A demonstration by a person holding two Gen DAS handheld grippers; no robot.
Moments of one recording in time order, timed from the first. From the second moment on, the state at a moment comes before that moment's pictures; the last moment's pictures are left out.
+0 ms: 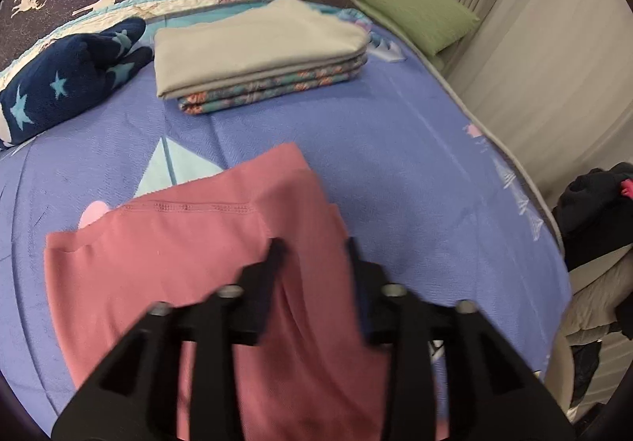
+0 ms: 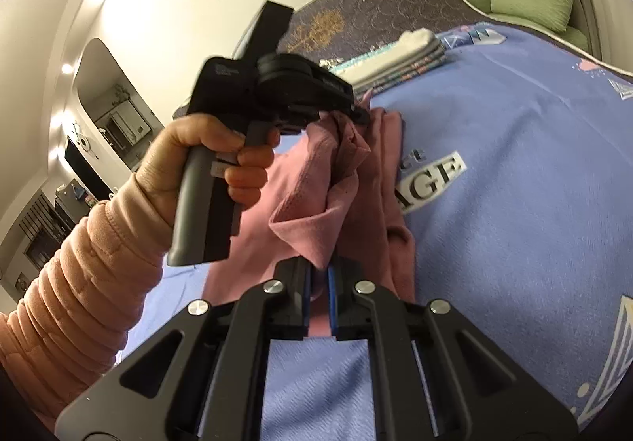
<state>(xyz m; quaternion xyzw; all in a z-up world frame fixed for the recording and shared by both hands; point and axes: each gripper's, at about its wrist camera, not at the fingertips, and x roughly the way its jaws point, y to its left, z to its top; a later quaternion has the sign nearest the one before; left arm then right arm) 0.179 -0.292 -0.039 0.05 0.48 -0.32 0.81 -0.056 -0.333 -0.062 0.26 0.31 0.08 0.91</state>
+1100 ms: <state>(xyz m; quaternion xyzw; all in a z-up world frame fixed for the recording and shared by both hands) 0.010 -0.118 -0.068 0.12 0.35 -0.25 0.89 -0.071 -0.327 -0.037 0.14 0.33 0.05 0.93</state>
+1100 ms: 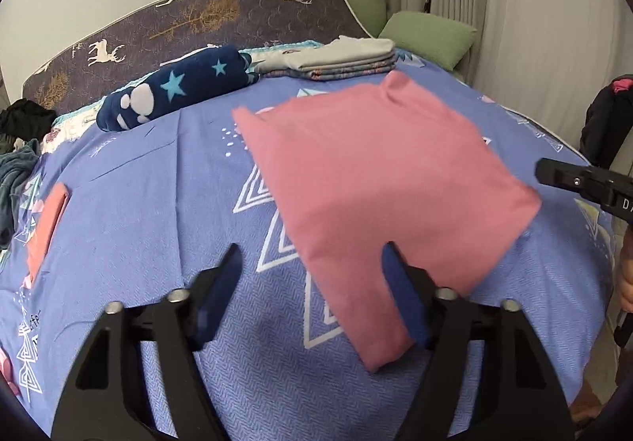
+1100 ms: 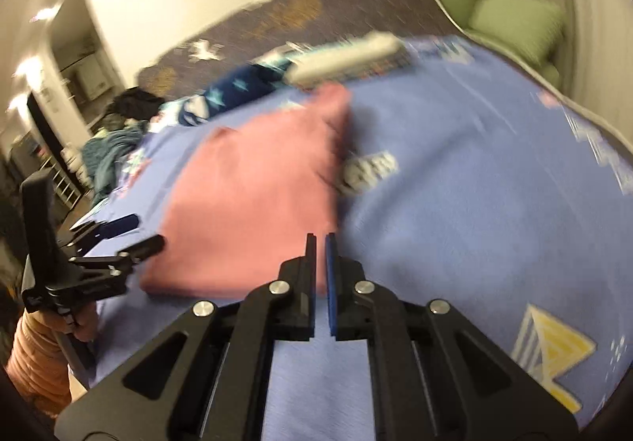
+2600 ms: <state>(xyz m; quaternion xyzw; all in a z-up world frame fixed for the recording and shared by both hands) 0.201 -0.099 -0.059 -0.05 0.40 -0.28 0.87 0.119 -0.419 -0.051 0.19 0.37 0.05 0.91</state>
